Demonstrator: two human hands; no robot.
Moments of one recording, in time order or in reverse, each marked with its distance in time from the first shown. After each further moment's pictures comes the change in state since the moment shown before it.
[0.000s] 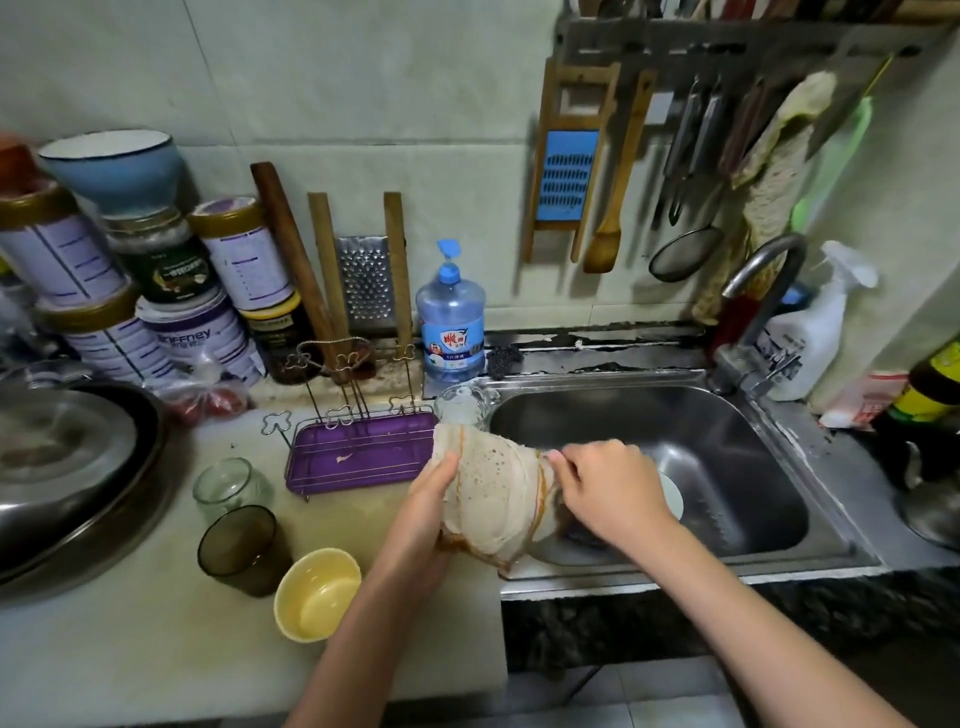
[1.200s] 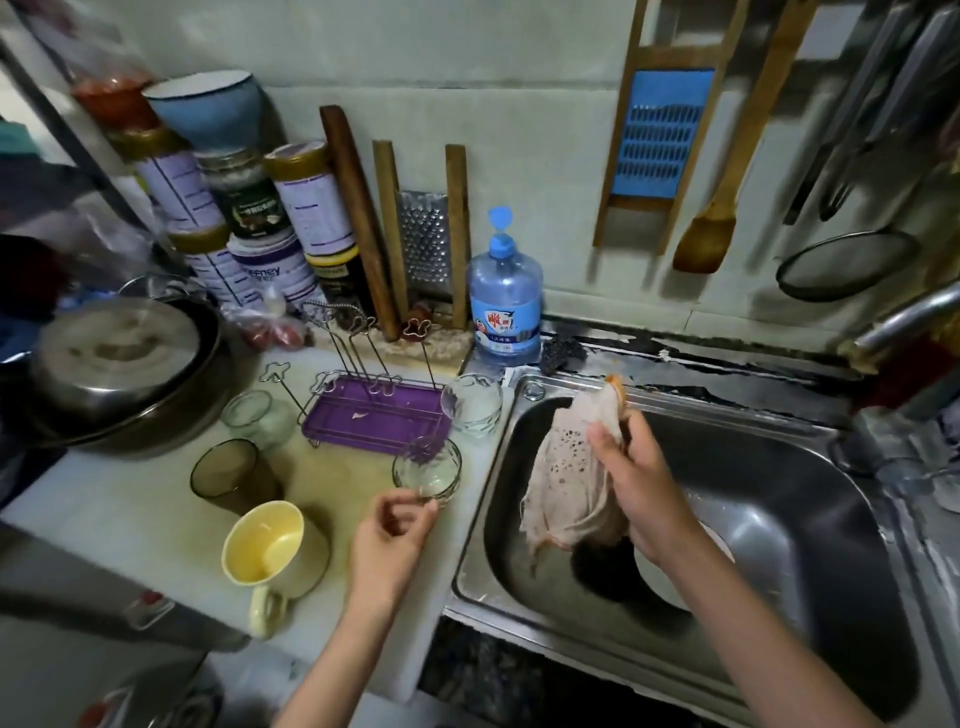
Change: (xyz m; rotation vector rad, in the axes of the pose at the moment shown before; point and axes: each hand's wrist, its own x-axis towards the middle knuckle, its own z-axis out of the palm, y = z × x) left_hand 0.069 -0.086 0.017 0.376 0.797 0.334; right_hand 0.092 0.108 0.046 1.463 -0.393 0.211
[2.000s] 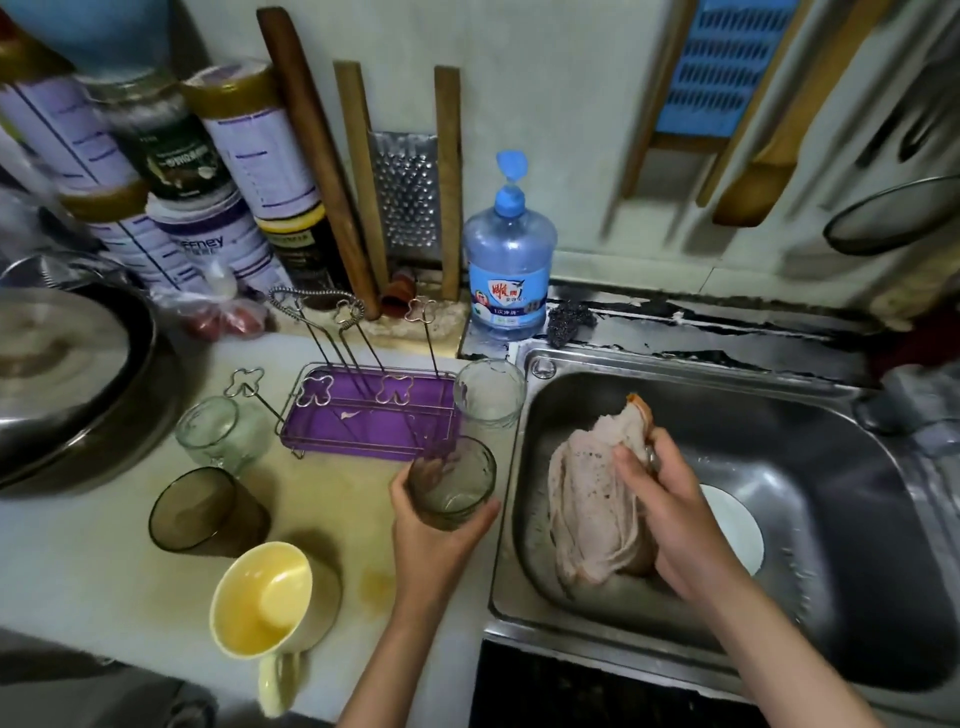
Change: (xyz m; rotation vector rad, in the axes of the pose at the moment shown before) left_hand 0.068 -0.044 0.014 -0.042 -0.080 0.138; right_hand 0.000 0.031 0.039 0.187 0.080 0.081
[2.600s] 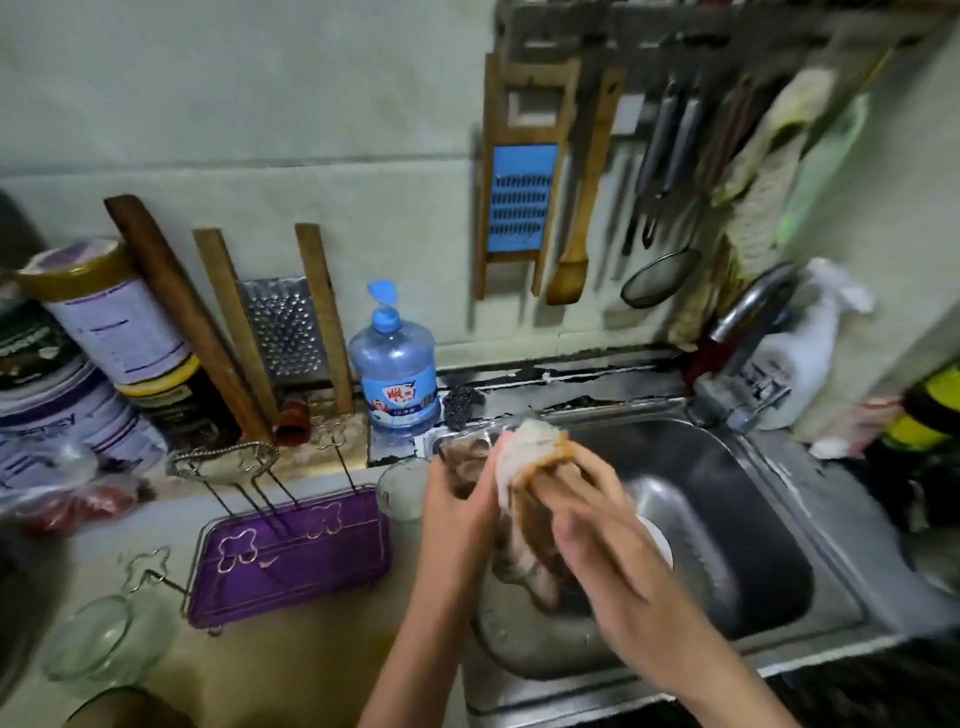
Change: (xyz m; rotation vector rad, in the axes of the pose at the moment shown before) left_hand -0.002 0.162 0.043 -0.247 -0.638 -0.002; right_hand -0.078 -0.080 0.062 -0.756 0.050 -0.659
